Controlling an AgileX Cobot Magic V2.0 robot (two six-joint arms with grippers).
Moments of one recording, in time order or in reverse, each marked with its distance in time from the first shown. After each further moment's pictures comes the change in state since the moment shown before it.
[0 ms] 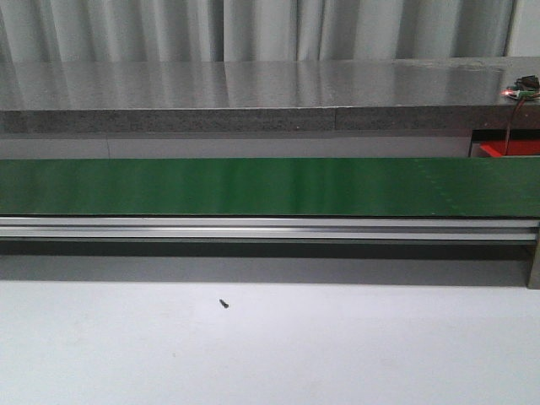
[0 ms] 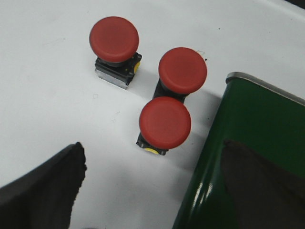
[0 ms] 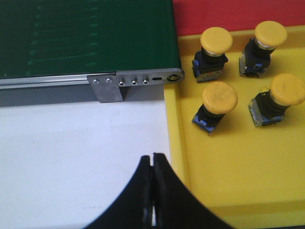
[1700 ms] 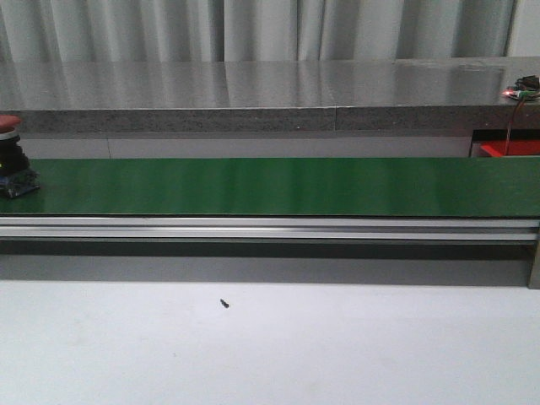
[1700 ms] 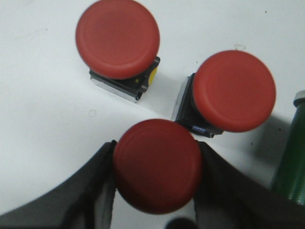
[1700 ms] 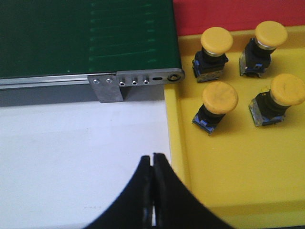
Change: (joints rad) left arm 0.000 0.236 -0.140 0.016 -0.024 0.004; right arm 0.000 0.000 0.000 0.000 0.000 0.000
